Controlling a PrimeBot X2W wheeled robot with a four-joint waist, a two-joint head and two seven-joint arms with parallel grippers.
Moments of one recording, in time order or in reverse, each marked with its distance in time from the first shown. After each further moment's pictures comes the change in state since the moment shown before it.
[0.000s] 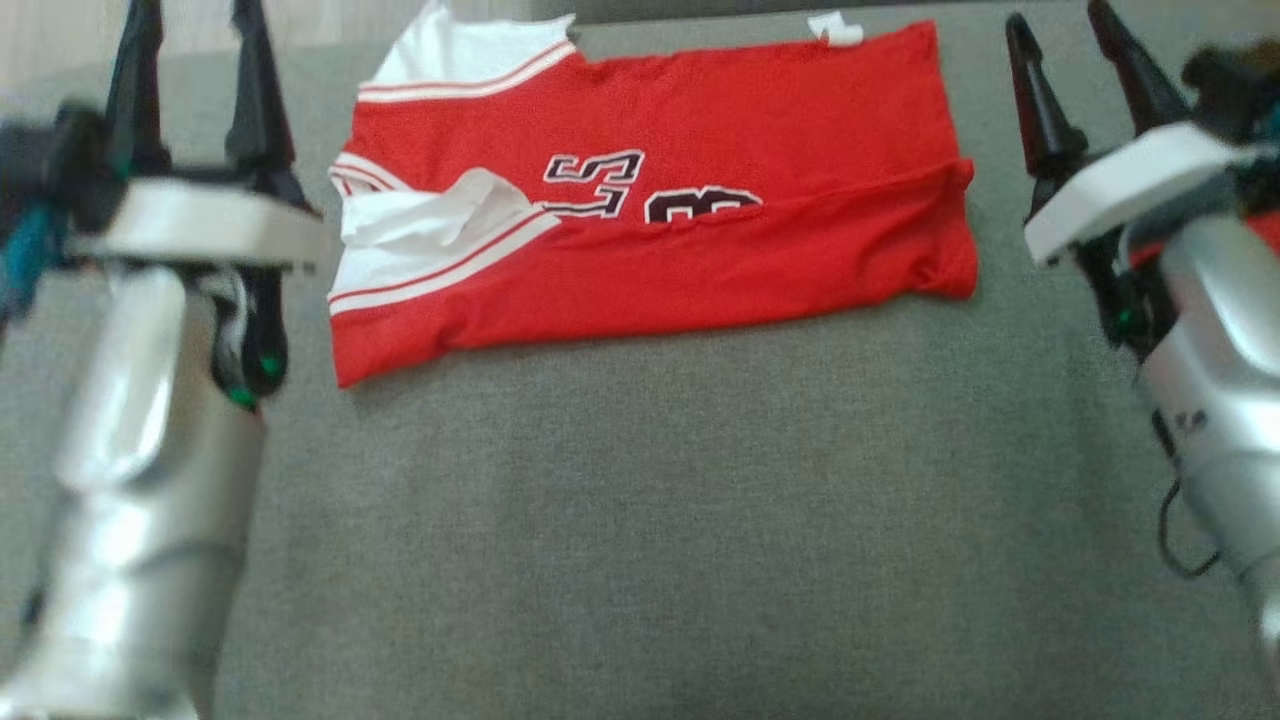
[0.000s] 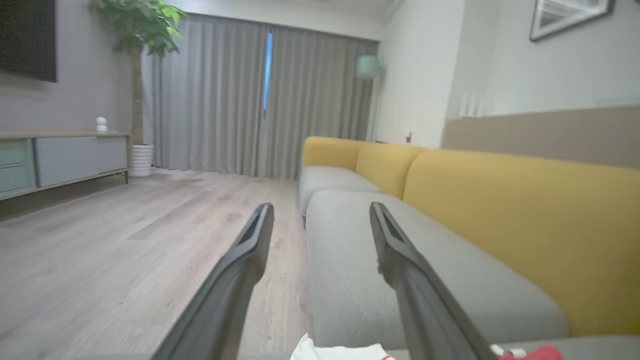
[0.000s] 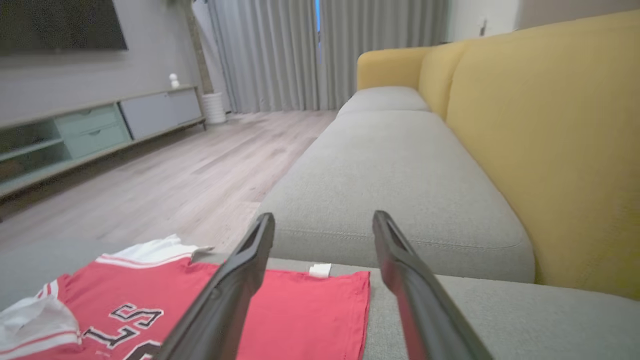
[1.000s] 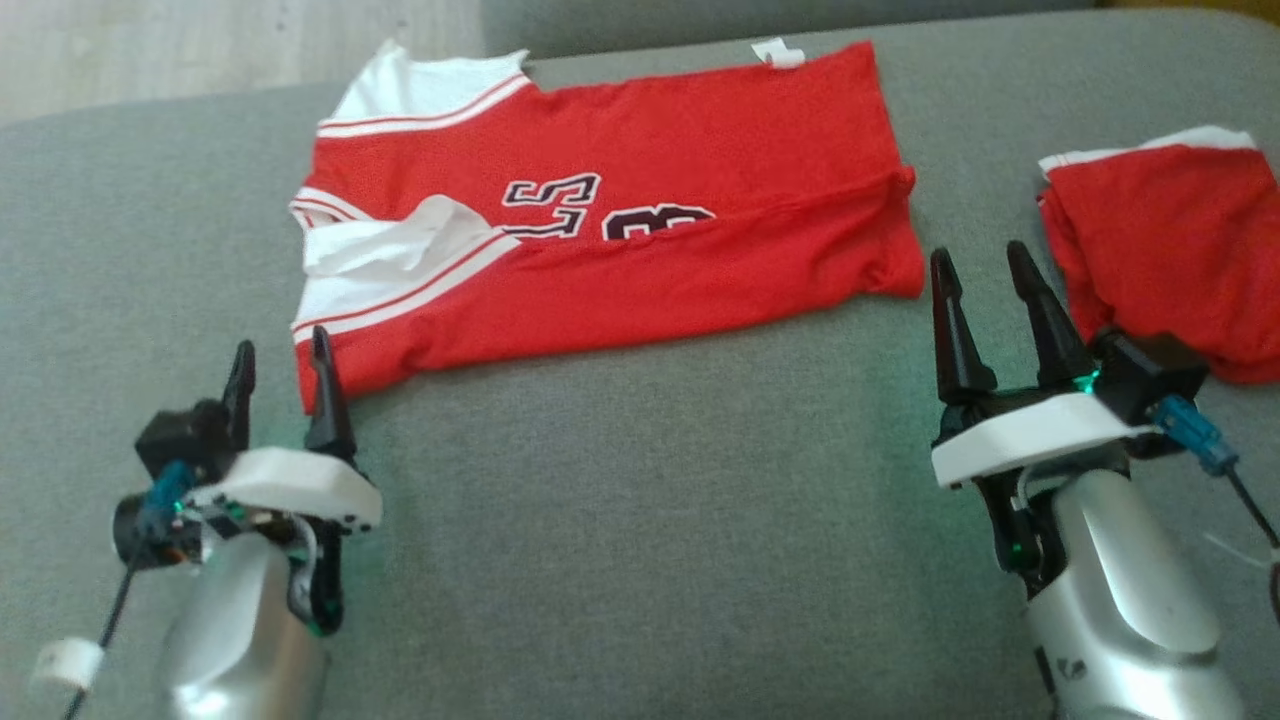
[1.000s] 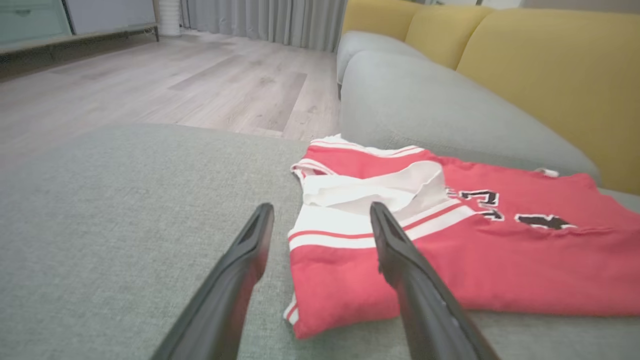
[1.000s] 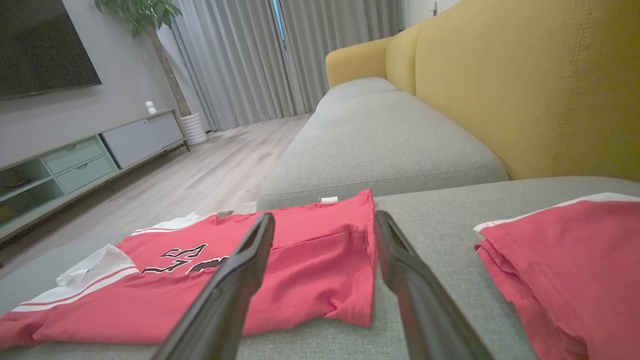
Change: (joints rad) left arm 0.356 -0.139 0.202 0.150 0.167 0.000 0.034; right arm 0.545 0.263 -0.407 -0.409 -0.332 0.000 0.003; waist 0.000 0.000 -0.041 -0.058
